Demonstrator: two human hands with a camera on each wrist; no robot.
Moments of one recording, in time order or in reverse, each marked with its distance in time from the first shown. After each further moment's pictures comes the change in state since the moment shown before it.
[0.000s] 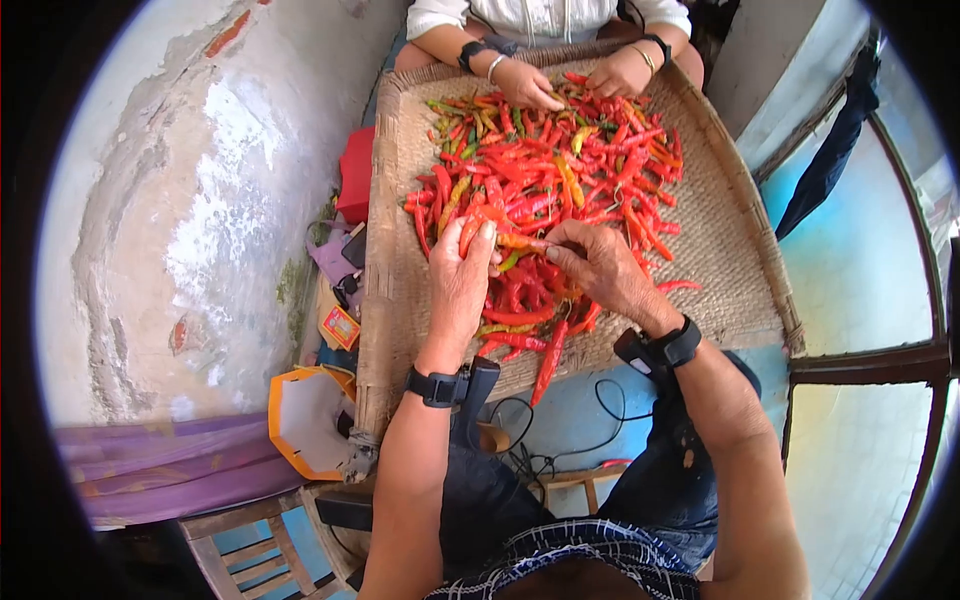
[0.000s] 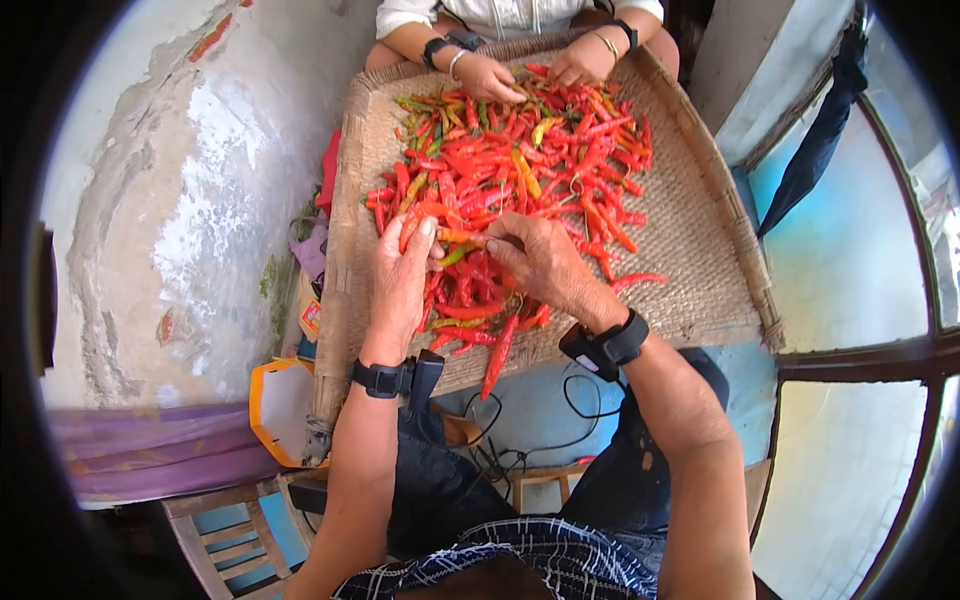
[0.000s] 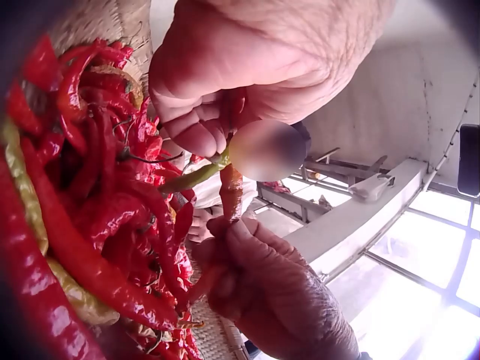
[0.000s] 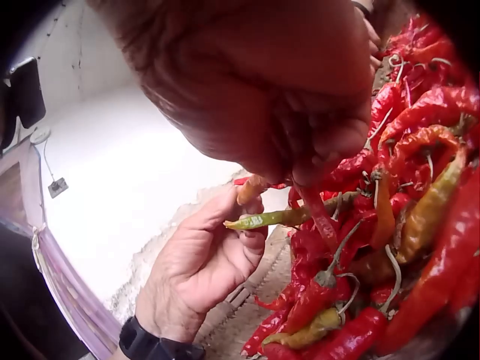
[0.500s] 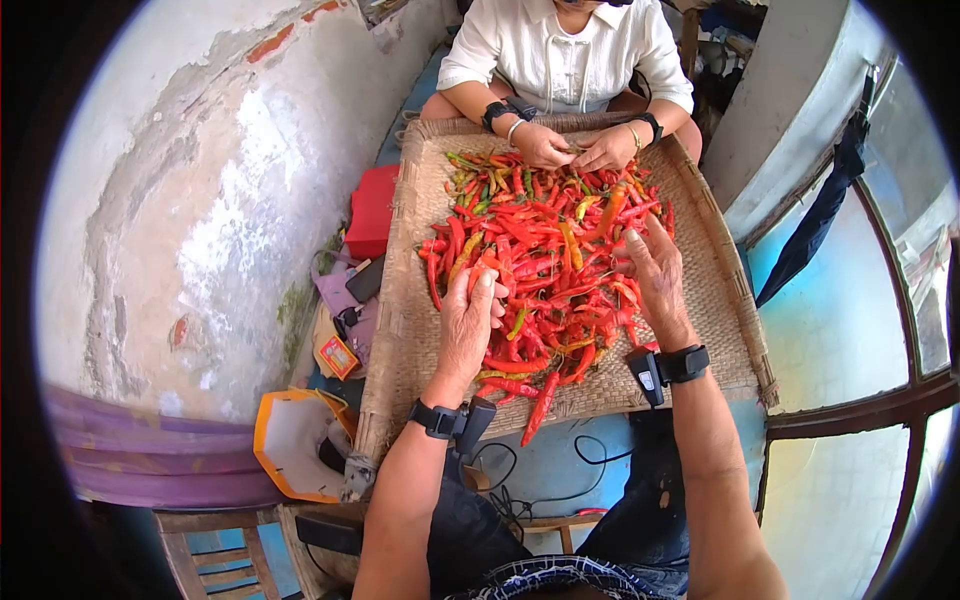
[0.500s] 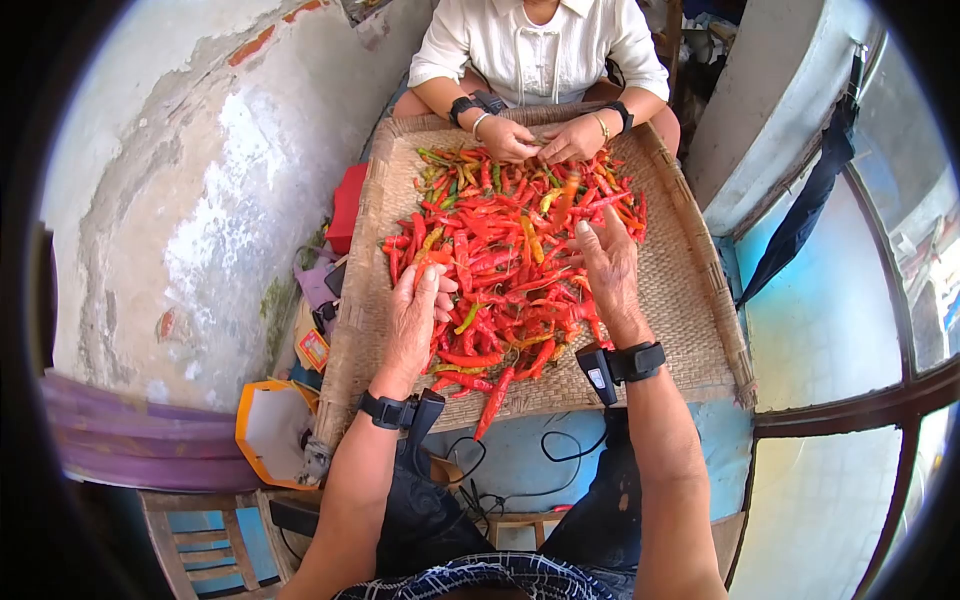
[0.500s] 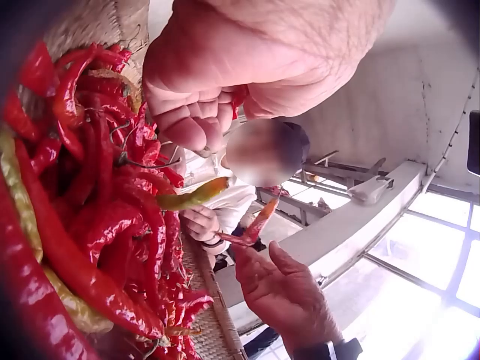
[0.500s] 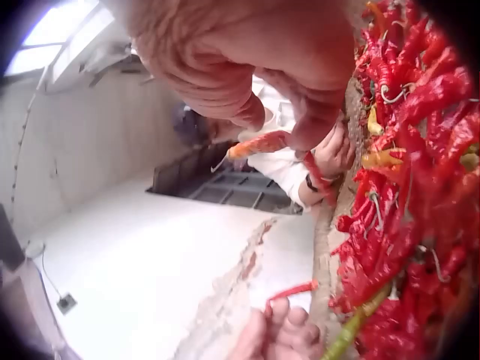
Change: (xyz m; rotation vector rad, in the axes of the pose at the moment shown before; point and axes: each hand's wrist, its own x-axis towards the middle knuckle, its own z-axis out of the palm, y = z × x) left_hand -0.002 0.007 -0.002 -0.078 0.005 -0.034; right_hand 0.024 0.020 -0.047 0.467 0.486 0.144
